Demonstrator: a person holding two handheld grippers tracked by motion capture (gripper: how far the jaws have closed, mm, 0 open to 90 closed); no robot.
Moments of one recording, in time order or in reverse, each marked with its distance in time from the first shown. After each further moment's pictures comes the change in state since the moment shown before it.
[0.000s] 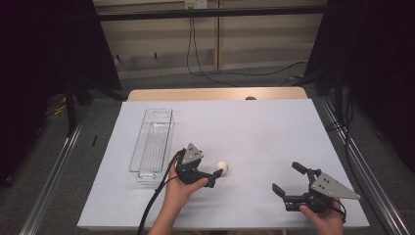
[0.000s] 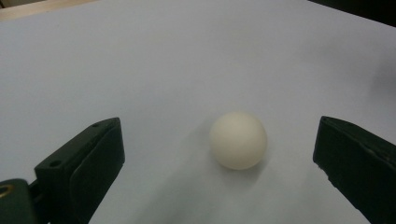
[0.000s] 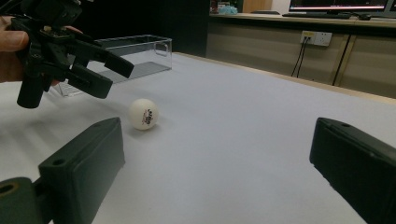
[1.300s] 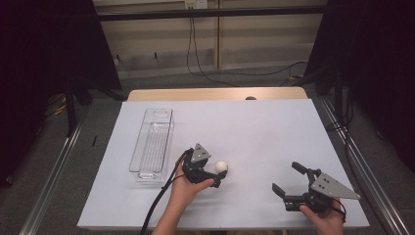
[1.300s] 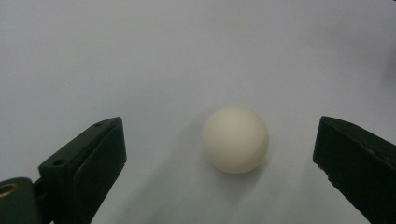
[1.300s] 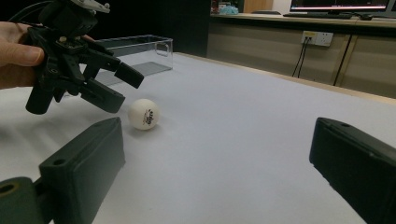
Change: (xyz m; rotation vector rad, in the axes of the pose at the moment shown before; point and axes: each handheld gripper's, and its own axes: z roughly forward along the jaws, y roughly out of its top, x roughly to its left) left arm -0.005 0.002 0.018 0.064 -0.008 0.022; right arm 0.000 0.000 0.000 0.002 0.005 0.004
